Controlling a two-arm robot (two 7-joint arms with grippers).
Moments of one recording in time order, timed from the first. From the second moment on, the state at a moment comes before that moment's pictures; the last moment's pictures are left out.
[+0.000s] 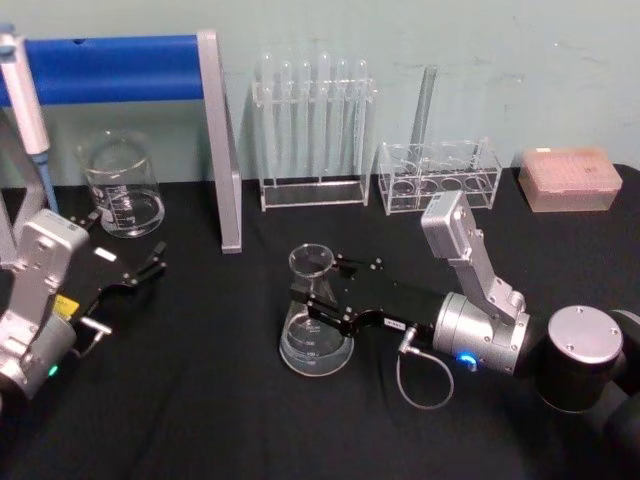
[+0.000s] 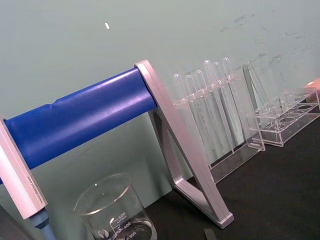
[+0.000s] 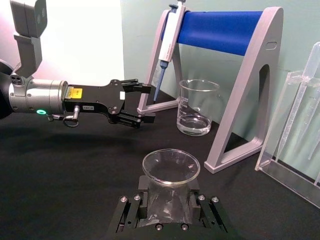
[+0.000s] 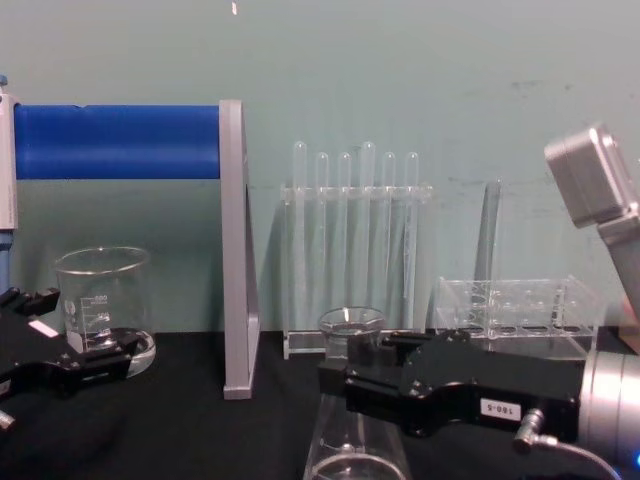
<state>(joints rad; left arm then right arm) -0.20 0.60 0.45 -1.41 -0.25 -0.12 0.03 0.39 0.37 -0.57 -1.27 0.40 -0.09 0.66</state>
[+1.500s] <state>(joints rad) -0.20 0.60 0.45 -1.41 -0.25 -0.12 0.03 0.39 0.37 -0.57 -1.27 0.40 -0.09 0.65</state>
